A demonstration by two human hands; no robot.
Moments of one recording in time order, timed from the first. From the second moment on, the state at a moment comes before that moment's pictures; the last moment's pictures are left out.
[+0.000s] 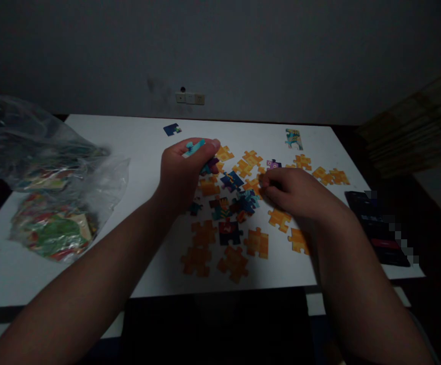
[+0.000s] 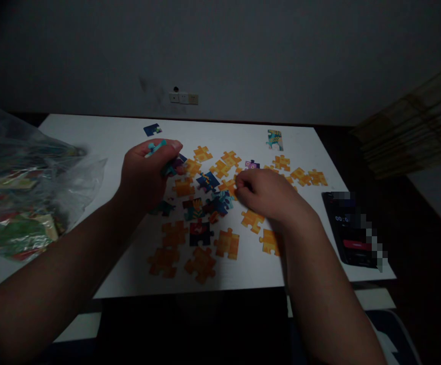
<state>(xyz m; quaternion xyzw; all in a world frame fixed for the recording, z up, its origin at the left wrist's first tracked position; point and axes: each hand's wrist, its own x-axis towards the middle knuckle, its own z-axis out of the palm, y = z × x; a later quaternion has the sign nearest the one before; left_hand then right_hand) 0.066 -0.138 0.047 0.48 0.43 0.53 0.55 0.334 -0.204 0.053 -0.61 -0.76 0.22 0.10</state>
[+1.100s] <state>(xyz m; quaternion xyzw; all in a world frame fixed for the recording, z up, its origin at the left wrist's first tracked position) 0.075 -0.156 0.033 0.42 0.36 0.33 0.76 0.303 -0.201 0.061 -0.59 -0.46 0.41 0.52</state>
